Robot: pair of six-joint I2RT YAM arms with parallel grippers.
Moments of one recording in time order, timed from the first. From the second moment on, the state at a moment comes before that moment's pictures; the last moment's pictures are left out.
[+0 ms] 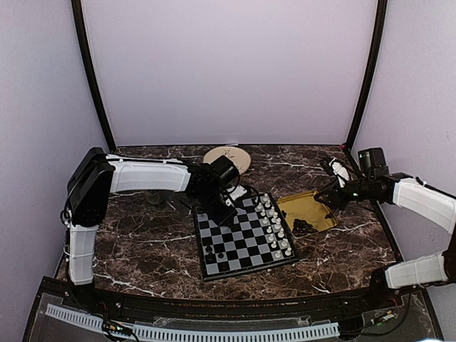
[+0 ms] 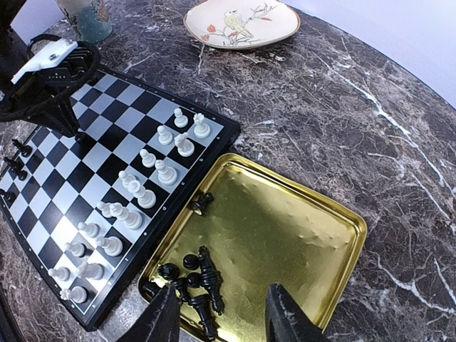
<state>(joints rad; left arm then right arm) -0.88 2.09 1.59 -0.70 0.17 0.00 0.17 1.17 0.73 -0.37 -0.54 -0.40</state>
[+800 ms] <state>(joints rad) -0.92 1.86 1.36 -0.73 0.22 0.07 0.17 1.19 0.73 -0.37 -0.55 -0.42</state>
